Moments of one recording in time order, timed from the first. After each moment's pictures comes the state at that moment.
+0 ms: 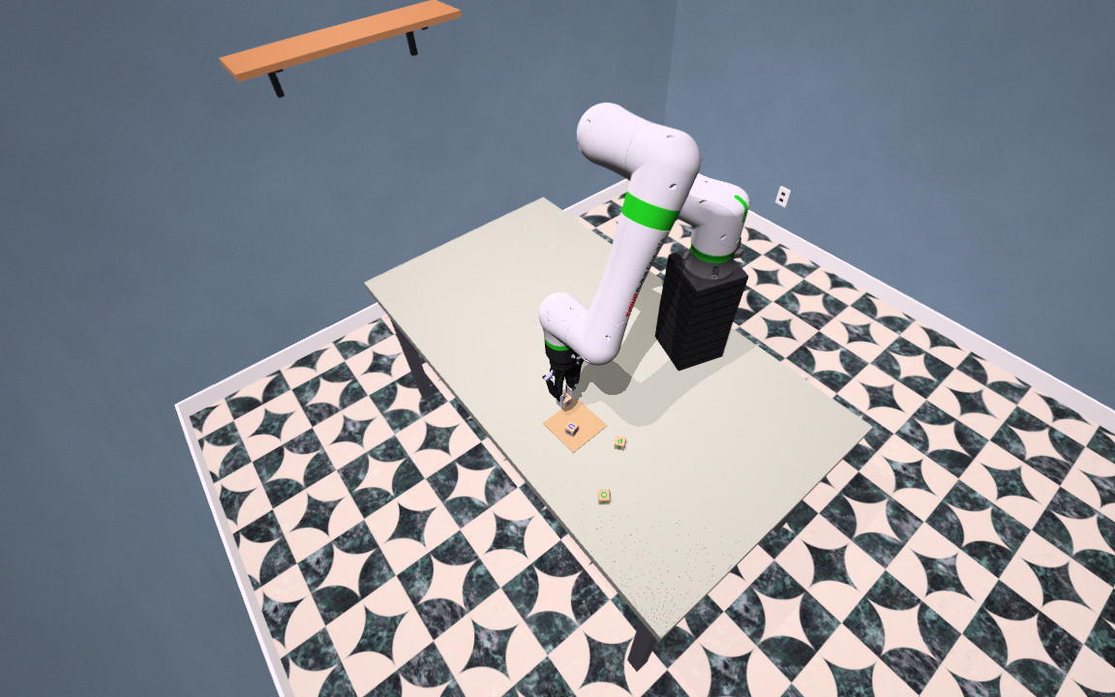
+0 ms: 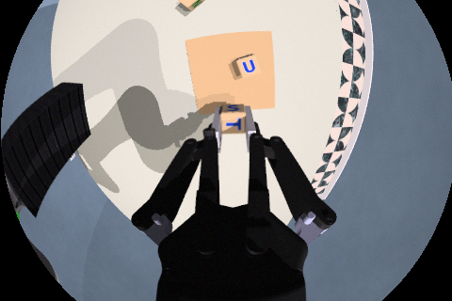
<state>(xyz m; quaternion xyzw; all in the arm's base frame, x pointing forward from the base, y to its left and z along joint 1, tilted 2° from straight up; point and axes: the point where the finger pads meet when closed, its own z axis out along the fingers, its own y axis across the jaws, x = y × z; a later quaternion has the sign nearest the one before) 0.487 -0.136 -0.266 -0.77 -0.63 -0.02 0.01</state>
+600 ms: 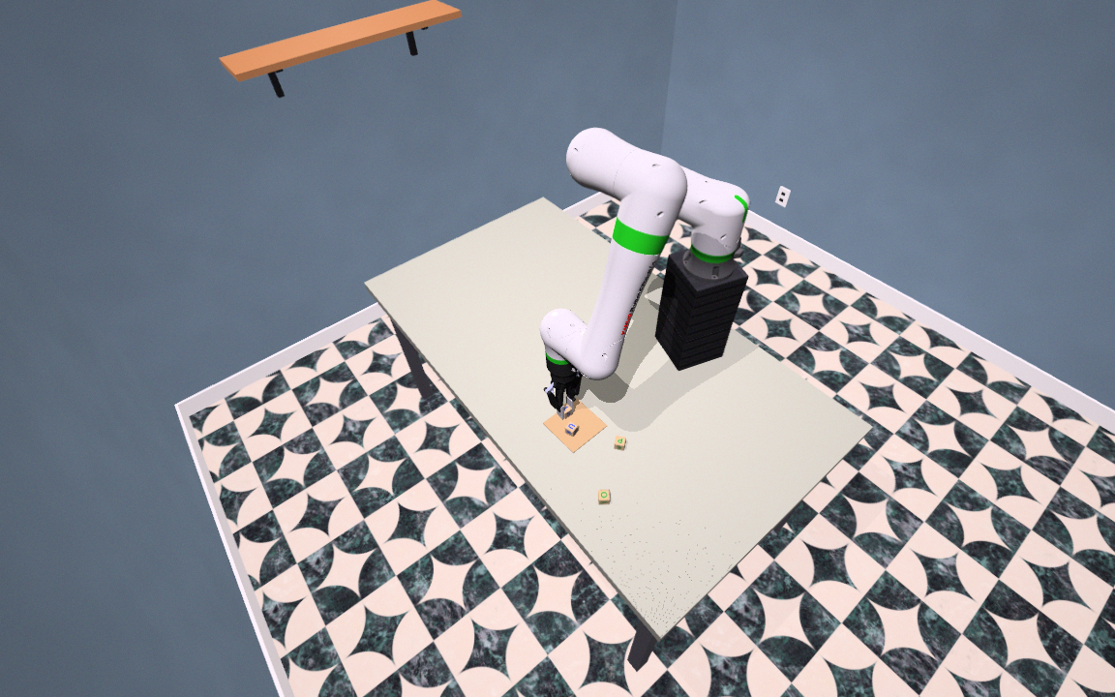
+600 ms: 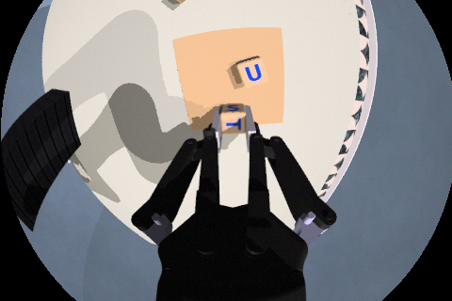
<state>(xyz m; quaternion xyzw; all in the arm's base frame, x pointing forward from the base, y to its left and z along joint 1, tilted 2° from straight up) 0.488 -0.134 -0.322 -0.77 -0.63 -0.02 0.01</state>
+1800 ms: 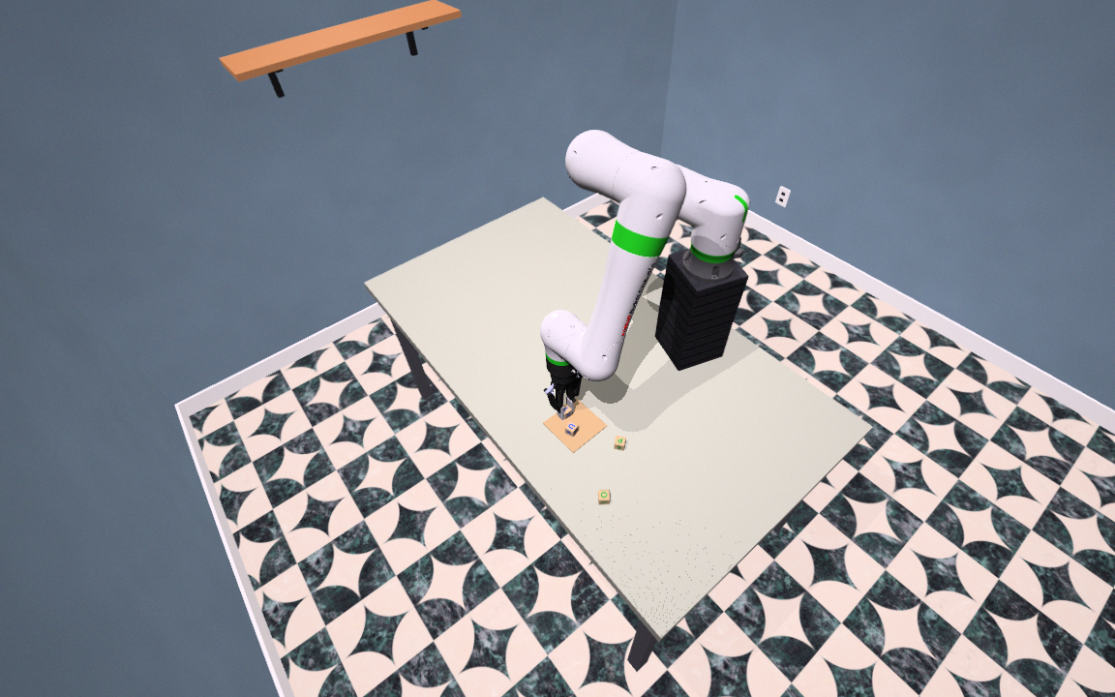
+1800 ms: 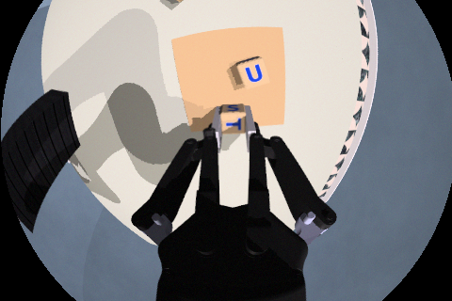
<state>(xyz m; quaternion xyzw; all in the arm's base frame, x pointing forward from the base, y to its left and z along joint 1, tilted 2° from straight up) 0.489 -0.134 -0.326 -0.77 -0.63 -0.02 0.01</state>
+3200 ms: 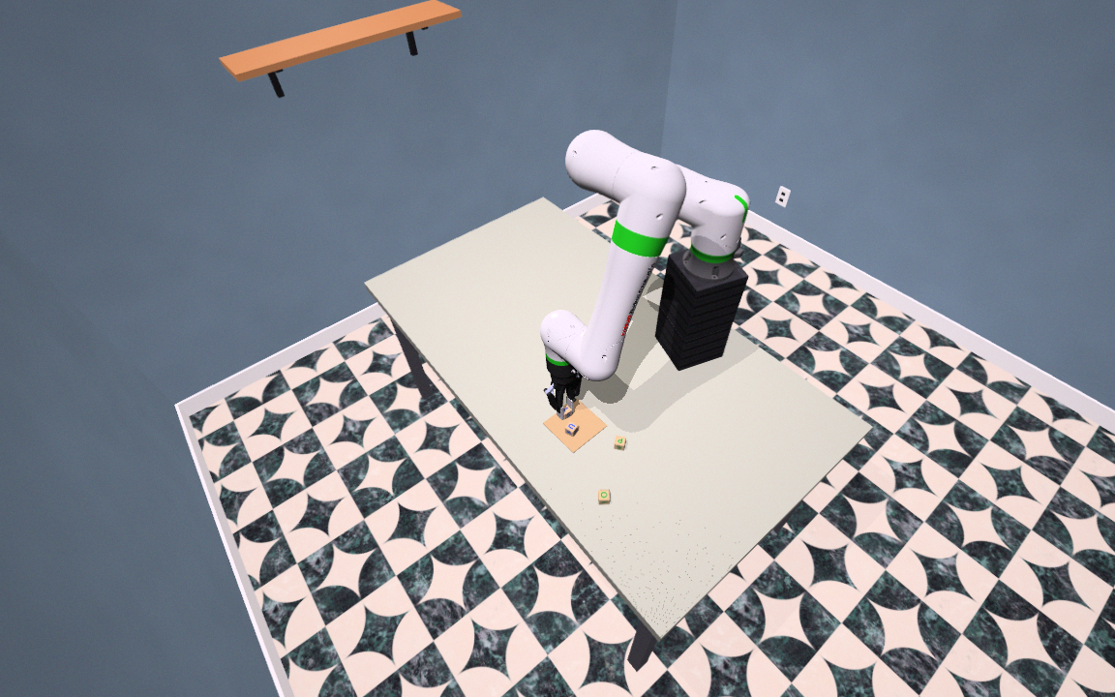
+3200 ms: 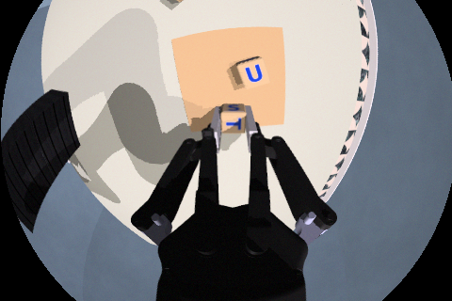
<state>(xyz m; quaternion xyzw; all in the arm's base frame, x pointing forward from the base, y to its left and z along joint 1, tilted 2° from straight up) 0.489 -0.134 -0.326 -0.77 -0.63 -0.02 0.01</state>
